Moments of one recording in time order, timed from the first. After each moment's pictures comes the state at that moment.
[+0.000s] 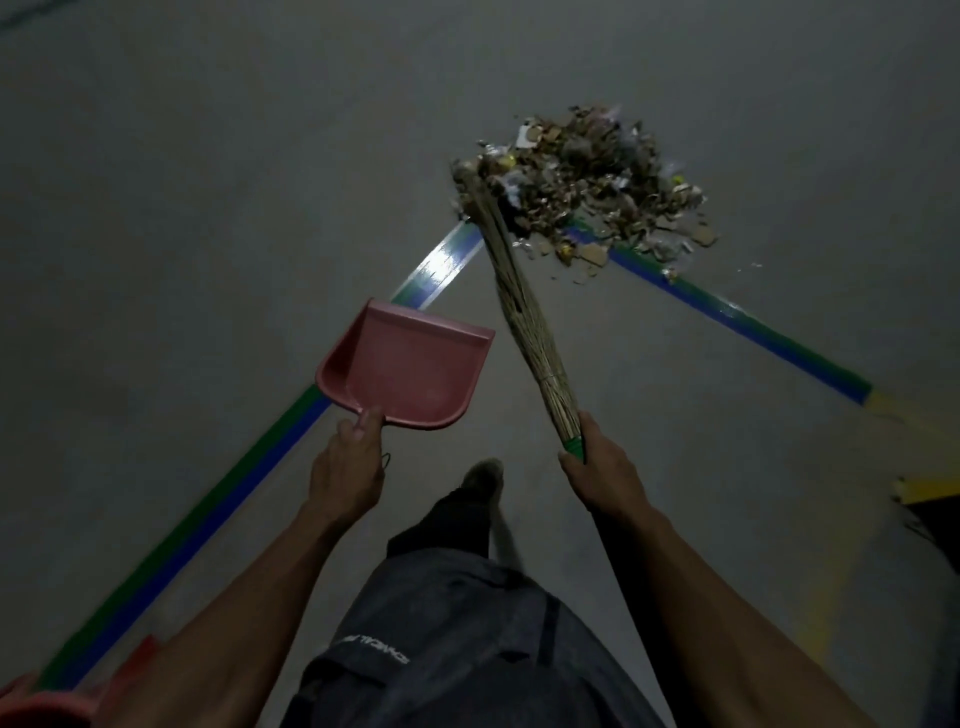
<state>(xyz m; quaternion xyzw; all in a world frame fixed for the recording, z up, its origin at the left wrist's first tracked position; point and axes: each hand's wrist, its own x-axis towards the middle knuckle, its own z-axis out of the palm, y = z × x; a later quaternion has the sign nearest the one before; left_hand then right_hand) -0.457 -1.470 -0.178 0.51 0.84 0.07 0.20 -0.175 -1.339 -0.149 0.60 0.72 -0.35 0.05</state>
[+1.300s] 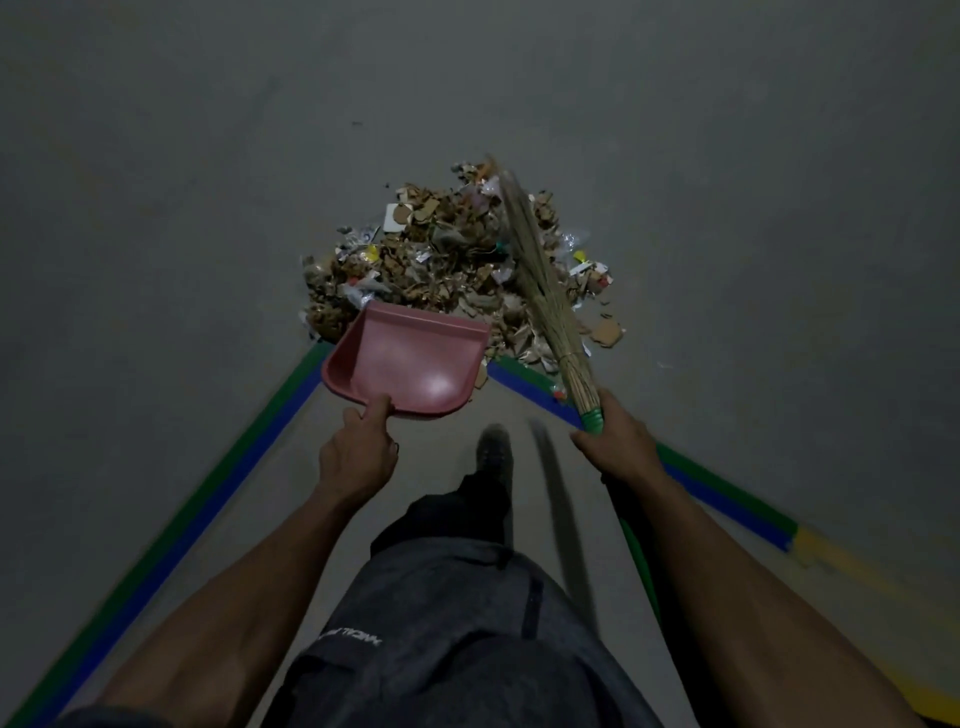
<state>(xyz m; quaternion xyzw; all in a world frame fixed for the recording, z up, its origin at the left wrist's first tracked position) -0.263 -0.732 -0.169 0.48 0.84 0.02 0.25 0.025 -0.607 -0.142 0.66 0.65 -0.39 0.05</state>
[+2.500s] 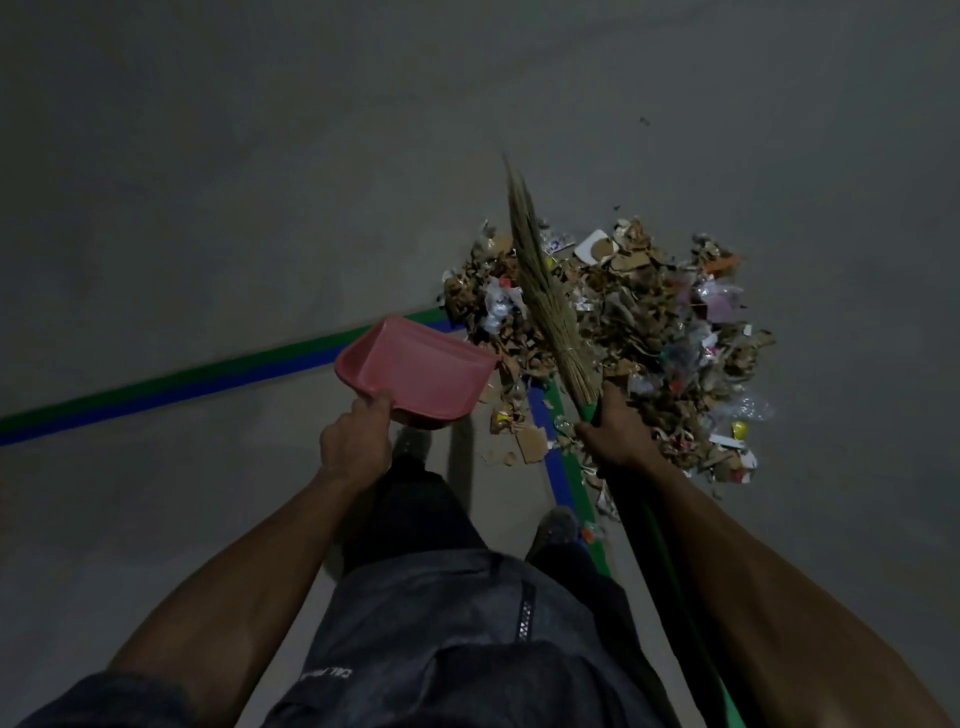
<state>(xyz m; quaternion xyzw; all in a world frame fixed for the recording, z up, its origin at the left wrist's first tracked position) -0.336 -0.574 -0.177 0.16 0.94 -0.06 0.29 -0.223 -0.279 -0.161 0.34 0.81 -0.38 0.28</state>
